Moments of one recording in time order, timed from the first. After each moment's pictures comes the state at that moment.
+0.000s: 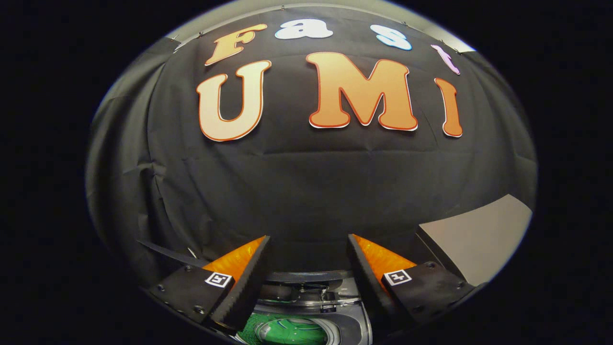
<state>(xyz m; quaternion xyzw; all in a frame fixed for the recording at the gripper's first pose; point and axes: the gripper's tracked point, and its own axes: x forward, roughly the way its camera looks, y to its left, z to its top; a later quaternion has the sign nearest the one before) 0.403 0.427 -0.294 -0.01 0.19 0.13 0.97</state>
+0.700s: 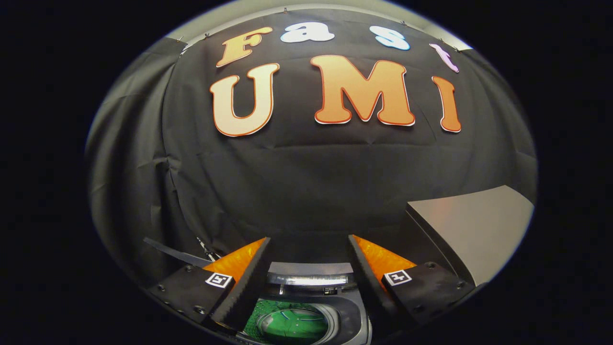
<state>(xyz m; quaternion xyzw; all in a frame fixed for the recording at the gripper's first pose) 0.344 0.414 -0.304 0.00 0.19 0.15 0.97</state>
